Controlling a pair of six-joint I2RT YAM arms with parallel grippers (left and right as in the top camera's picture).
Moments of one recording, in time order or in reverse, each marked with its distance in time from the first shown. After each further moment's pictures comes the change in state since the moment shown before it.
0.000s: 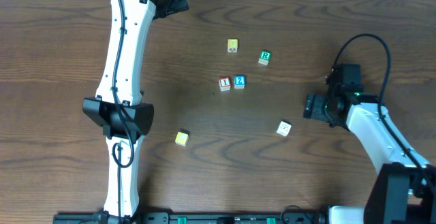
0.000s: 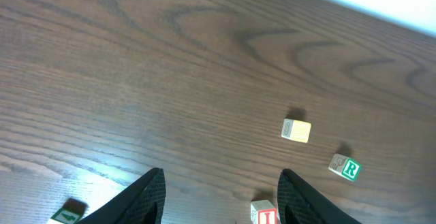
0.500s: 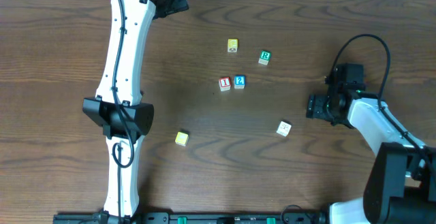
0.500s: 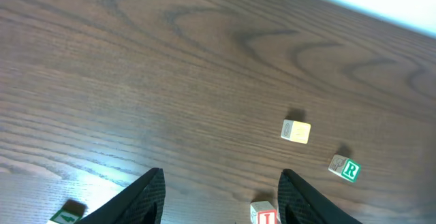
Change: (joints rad) left arm 0.000 0.000 0.000 0.005 0.000 0.000; right arm -0.040 0.103 0.000 0.084 -0.071 -0.080
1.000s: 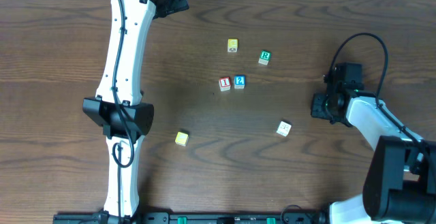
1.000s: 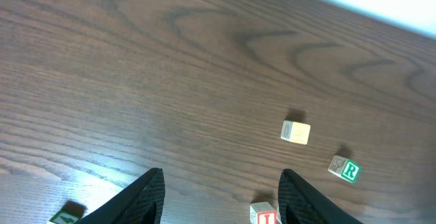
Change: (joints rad) left arm 0.000 0.000 0.000 0.002 0.000 0.000; right arm 0.000 0.035 0.000 0.047 0.000 -0.014
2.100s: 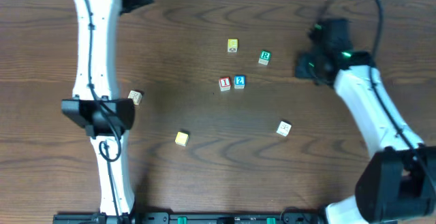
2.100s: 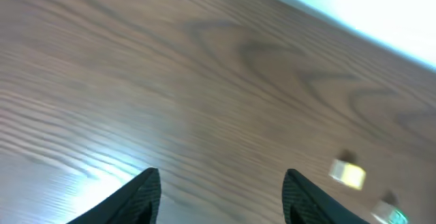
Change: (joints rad) left arm 0.189 0.000 0.000 0.000 -0.031 0.043; right arm 0.246 0.008 0.465 -0.237 -0.026 0.148
